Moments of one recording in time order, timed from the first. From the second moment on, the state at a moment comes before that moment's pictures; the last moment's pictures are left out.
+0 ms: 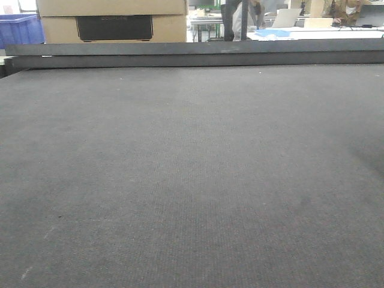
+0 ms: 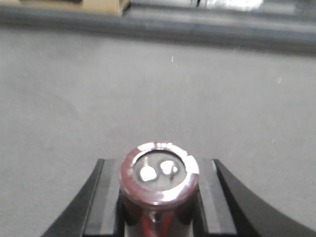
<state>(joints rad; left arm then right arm) -0.18 0.78 -0.95 -0.01 0.63 0.02 0.18 0.62 -0.68 0.06 0.40 -0.03</state>
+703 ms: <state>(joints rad) -0.18 0.56 -0.79 0.01 0.62 0.02 0.18 0.36 -0.68 0.06 0.42 -0.03</state>
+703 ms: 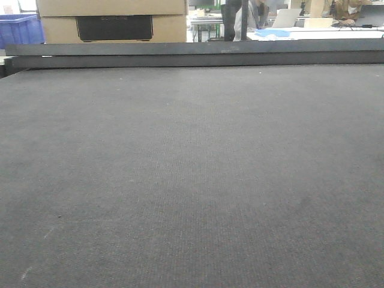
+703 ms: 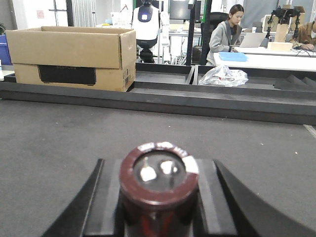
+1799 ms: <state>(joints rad) -0.18 0.56 -0.79 0.01 0.62 0.02 0.18 0.36 -0.68 0.06 0.42 -0.03</state>
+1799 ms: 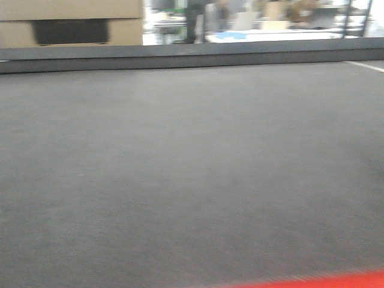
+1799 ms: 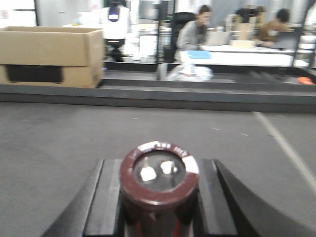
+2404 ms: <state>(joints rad) -0.18 0.56 -0.79 0.01 0.62 0.02 0.18 0.36 -0.68 0.06 0.42 -0.03</state>
